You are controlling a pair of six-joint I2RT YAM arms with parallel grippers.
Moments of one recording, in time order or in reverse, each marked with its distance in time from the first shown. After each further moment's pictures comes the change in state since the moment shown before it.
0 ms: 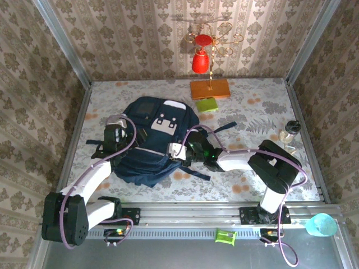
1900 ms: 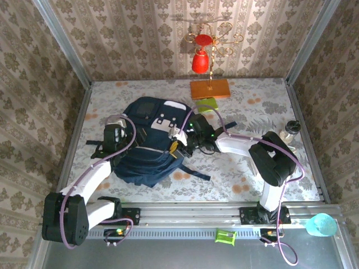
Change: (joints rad) left arm 0.008 0.000 0.002 0.000 0.000 0.000; right arm -0.141 0.081 0.271 -0.407 -0.449 0.201
